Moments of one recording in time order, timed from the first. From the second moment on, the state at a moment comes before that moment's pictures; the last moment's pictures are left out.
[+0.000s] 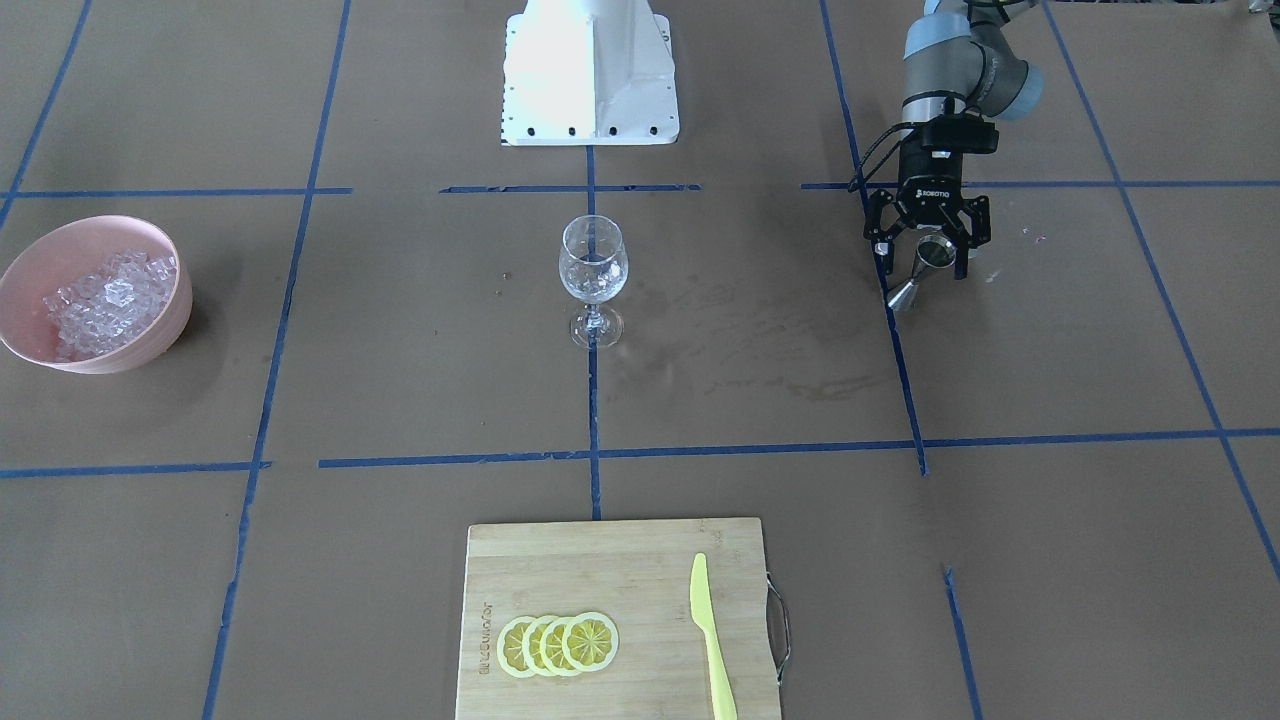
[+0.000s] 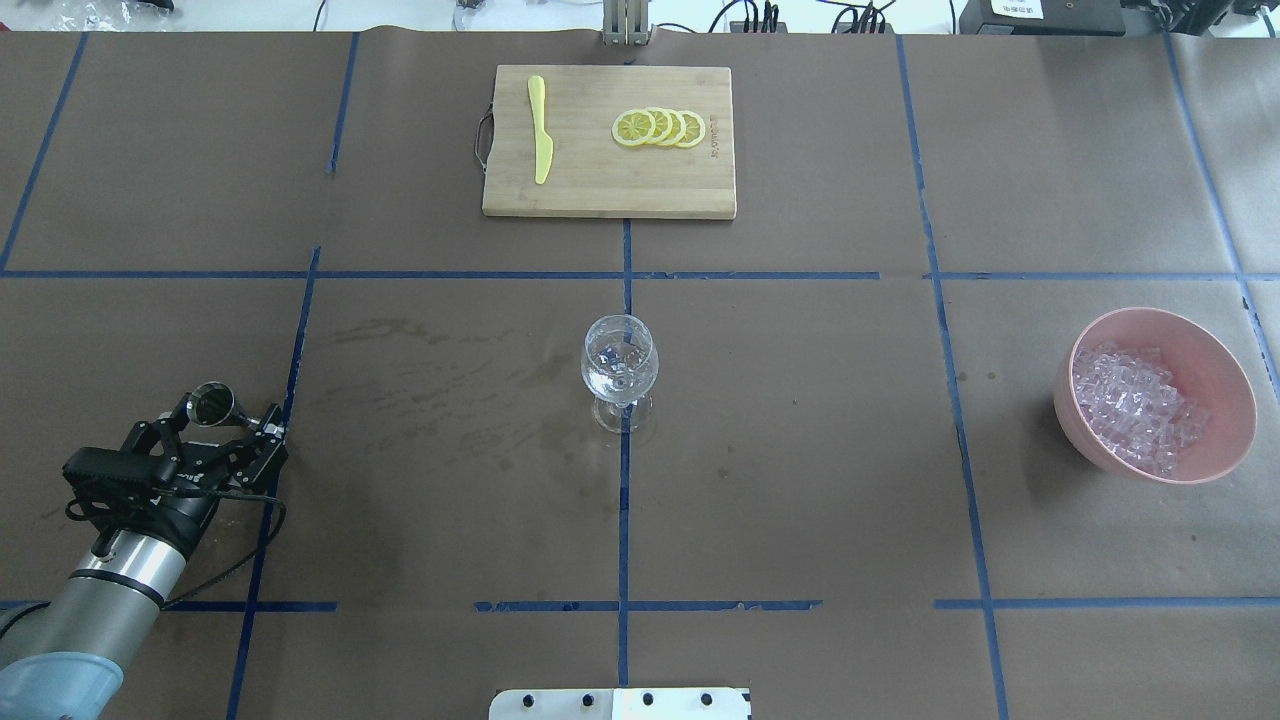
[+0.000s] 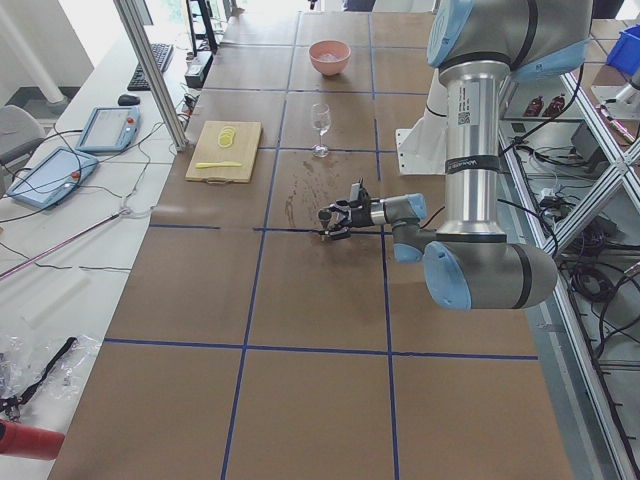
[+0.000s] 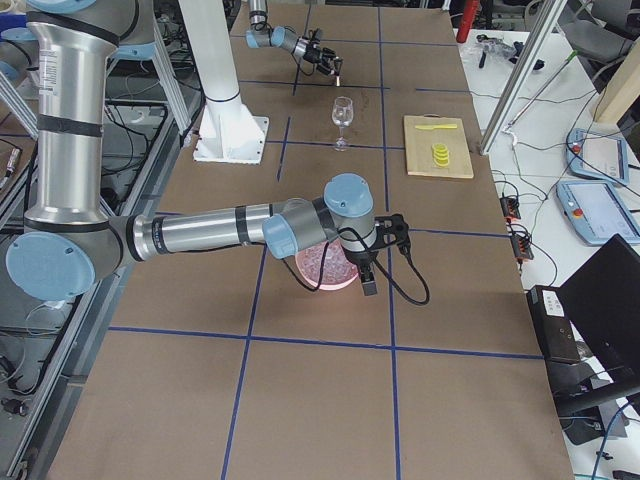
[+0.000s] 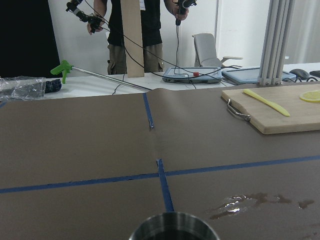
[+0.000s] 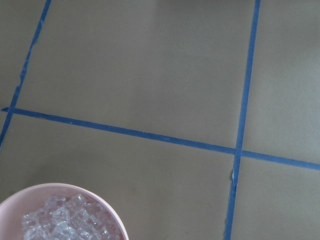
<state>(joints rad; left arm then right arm) -0.11 -1.45 -1.67 -2.73 -0.49 -1.15 1.46 -1.68 1.84 -1.31 2.33 0.20</state>
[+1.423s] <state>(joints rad) -0.07 -1.45 -1.63 -2.73 -0.46 -1.24 1.46 -1.68 1.84 -1.31 2.33 0.20</state>
